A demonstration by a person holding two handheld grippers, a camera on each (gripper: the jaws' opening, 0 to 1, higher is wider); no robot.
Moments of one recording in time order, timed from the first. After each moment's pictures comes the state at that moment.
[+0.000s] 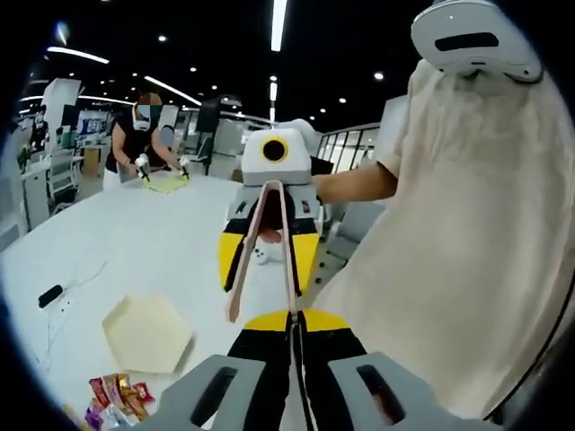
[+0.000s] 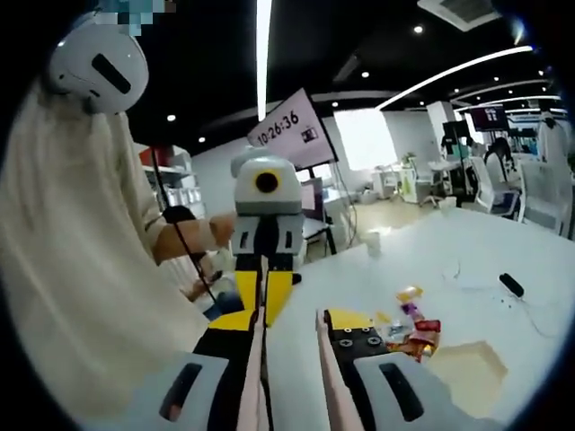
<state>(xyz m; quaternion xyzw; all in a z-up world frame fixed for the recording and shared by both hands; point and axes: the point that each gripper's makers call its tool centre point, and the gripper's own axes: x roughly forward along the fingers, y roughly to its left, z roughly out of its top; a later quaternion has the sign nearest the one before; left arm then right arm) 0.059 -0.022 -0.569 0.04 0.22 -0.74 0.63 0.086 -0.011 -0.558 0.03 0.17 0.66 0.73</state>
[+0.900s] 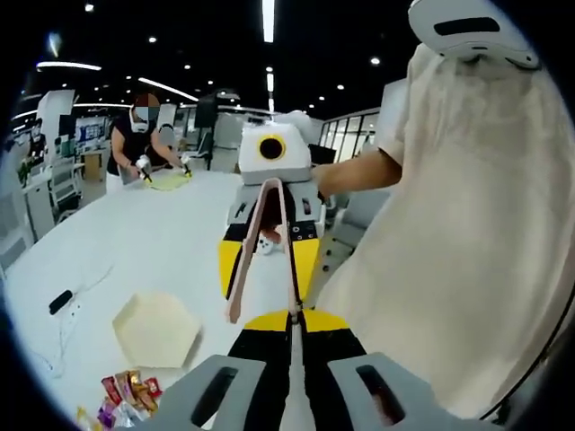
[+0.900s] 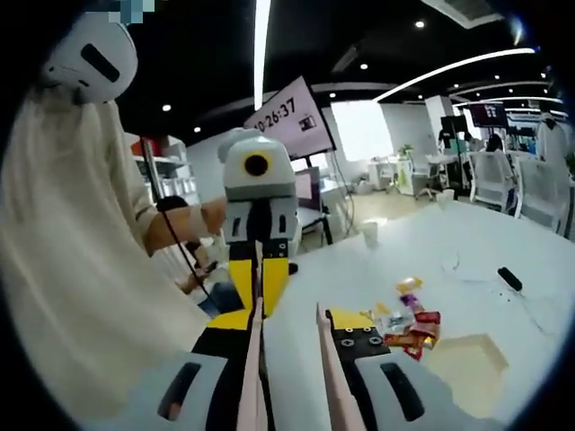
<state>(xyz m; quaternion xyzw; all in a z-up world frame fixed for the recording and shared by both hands) 0.056 -0.011 -0.573 0.08 0.22 -0.73 0.64 0.079 -0.004 -0.570 0.02 0.19 0.65 0.74</state>
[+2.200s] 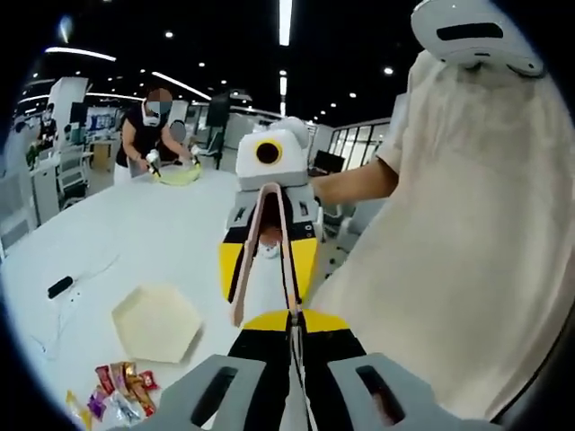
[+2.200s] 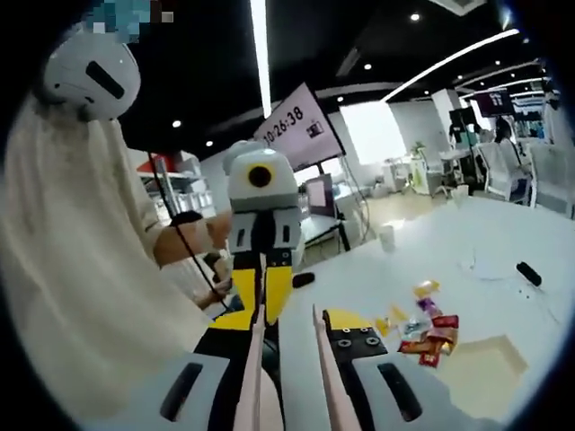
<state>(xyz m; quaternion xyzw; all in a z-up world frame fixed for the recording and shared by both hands) 0.066 -0.007 -0.570 0.04 0.23 -0.71 0.66 0.089 0.003 -0.565 0.06 0.19 0.68 0.71</state>
